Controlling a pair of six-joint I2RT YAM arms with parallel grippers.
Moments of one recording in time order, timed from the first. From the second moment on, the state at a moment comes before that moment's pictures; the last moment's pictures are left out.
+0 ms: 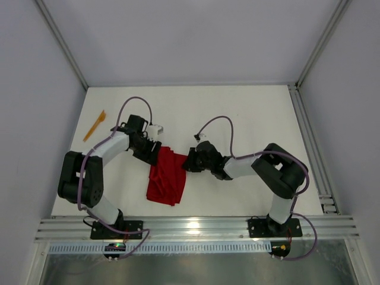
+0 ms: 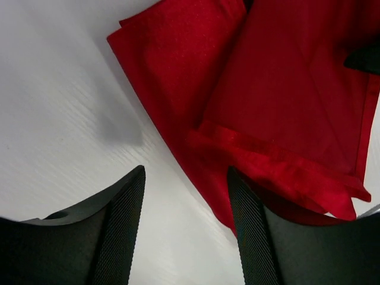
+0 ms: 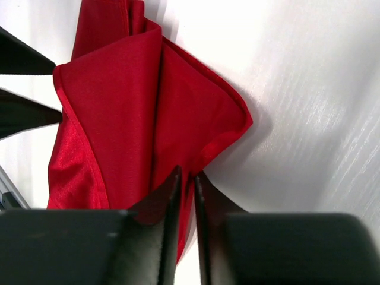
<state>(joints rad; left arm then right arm) -0.25 1.61 1.00 -0.66 0.32 0.23 0.83 1.80 0.76 0.43 -0.06 0.78</state>
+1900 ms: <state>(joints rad) -0.10 1.62 0.95 -0.53 0.56 0.27 0.95 2.04 1.30 0.05 -0.08 0.55</state>
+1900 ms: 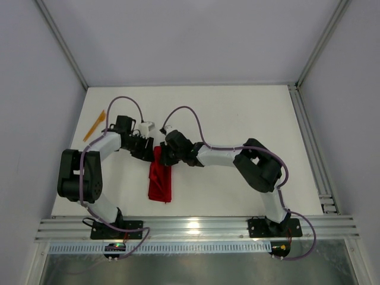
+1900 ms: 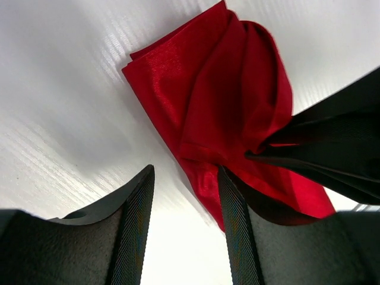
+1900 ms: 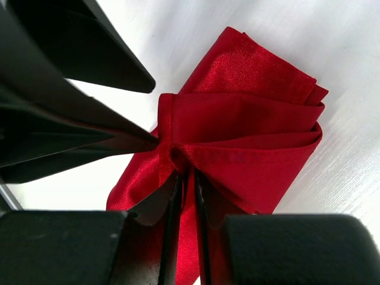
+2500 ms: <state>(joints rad) -0.12 1.65 0.96 -0.46 0.59 0.27 0.95 2.04 1.30 0.05 -0.07 0.52</state>
